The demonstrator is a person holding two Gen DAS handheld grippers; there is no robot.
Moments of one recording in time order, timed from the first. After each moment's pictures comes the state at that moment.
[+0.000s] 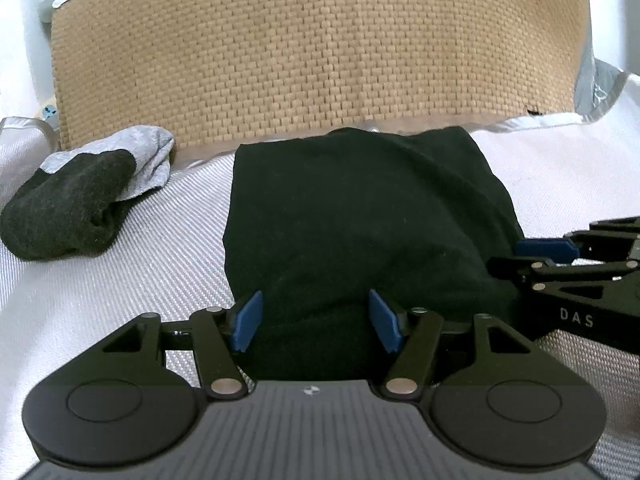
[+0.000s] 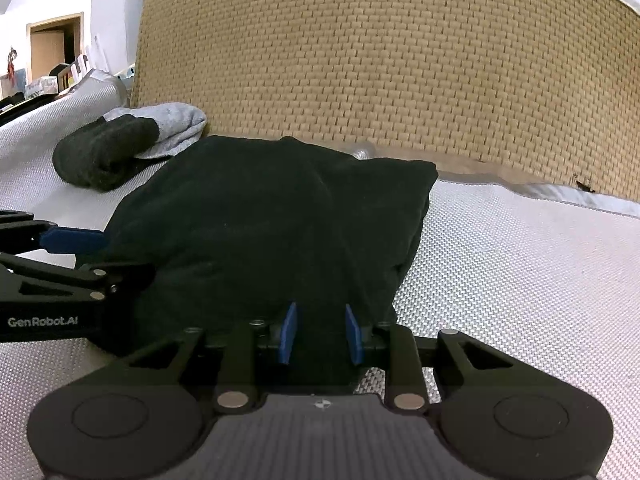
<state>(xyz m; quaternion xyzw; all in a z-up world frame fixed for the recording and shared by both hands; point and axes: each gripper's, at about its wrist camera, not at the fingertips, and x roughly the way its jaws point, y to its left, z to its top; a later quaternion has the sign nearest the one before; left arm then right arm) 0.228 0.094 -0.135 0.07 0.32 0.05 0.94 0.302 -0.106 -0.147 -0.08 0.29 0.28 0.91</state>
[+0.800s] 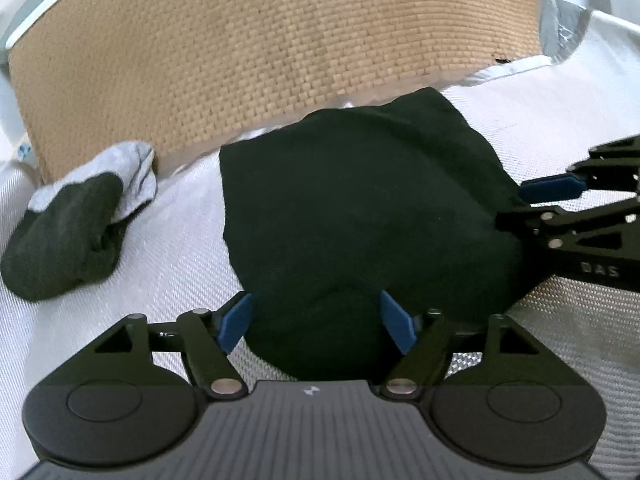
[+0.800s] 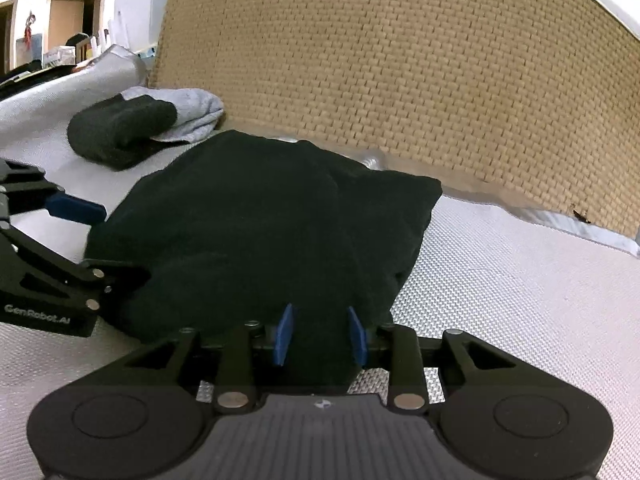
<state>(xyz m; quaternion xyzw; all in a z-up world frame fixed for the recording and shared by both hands) 0.226 0.092 -0.136 0.13 0.36 0.02 0.92 0.285 -0.103 -0.130 -0.13 0.29 0.28 0.91</state>
